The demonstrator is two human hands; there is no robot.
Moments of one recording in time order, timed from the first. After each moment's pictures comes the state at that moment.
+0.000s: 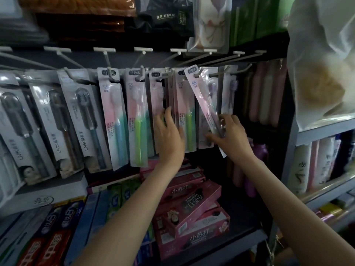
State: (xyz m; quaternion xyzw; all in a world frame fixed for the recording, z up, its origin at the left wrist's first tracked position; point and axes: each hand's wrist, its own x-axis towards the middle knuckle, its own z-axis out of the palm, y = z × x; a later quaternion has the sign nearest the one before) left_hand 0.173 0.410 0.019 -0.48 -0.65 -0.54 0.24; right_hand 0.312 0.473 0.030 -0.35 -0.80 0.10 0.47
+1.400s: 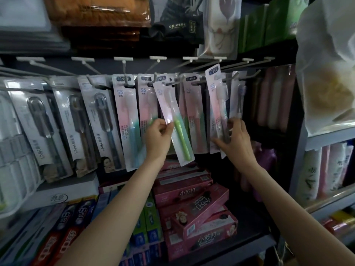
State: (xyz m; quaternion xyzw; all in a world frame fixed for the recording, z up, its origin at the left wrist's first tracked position) left_hand 0.136 0.376 0.037 -0.43 -0.59 -0.68 0.02; right_hand 0.304 0.468 0.020 -0.31 -0.78 0.10 0.53
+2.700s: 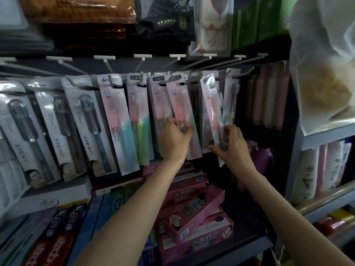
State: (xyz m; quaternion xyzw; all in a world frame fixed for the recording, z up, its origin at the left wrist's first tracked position) left_hand 0.175 0.421 0.034 -0.42 -0.67 -0.60 0.14; right_hand 0.313 0.480 0.002 -0.30 -0.79 0.12 0.52
